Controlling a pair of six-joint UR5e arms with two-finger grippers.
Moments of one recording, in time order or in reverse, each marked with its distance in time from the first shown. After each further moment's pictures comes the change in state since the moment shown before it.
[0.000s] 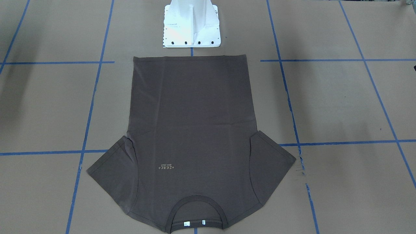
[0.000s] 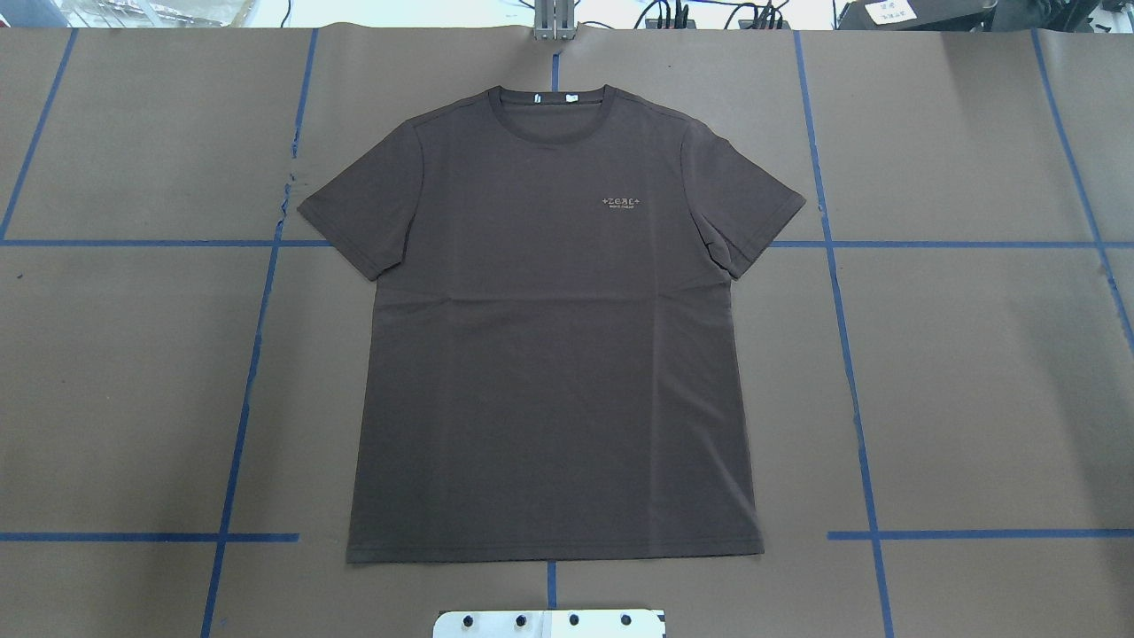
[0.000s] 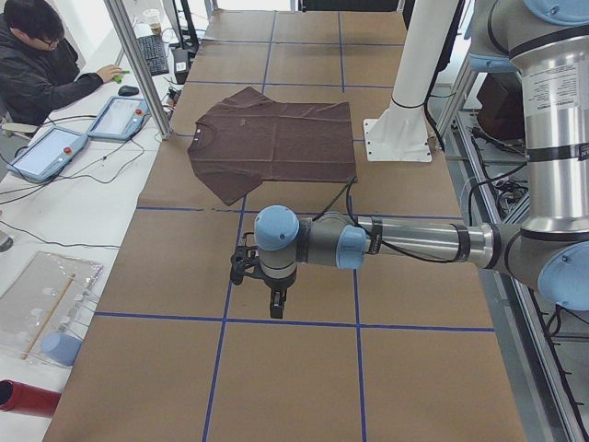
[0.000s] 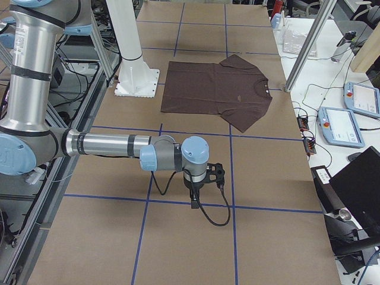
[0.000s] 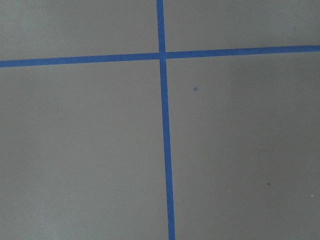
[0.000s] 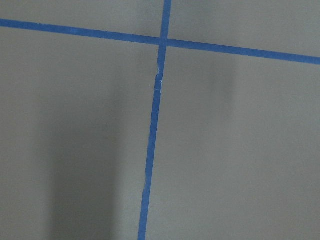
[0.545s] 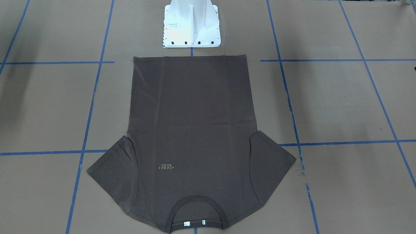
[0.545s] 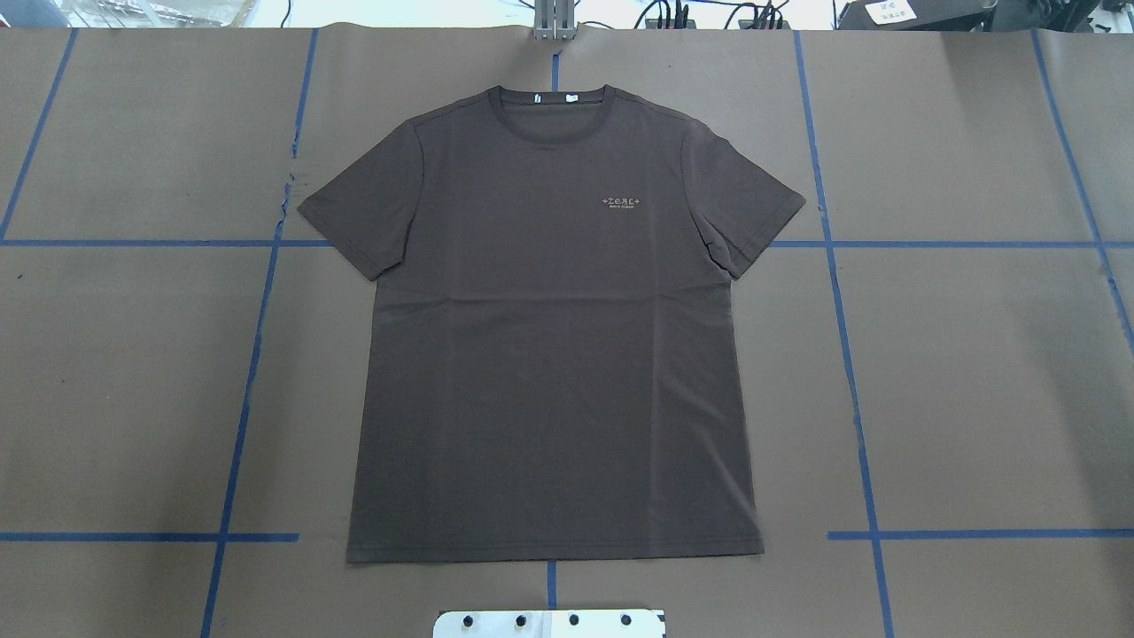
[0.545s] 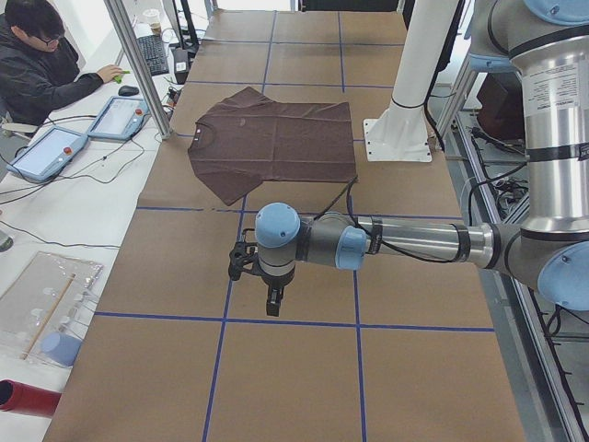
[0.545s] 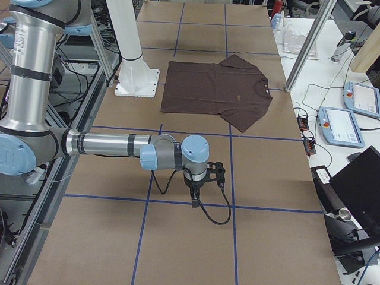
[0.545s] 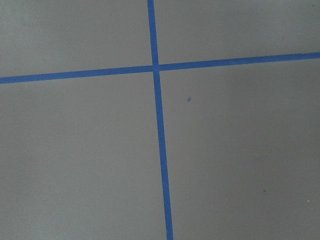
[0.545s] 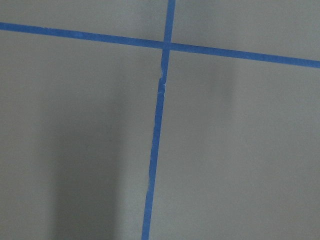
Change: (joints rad) left arm 0.000 0.000 0.000 -0.053 0.000 -0.003; right arm -0.001 0.006 0.013 0.001 0.004 0.005
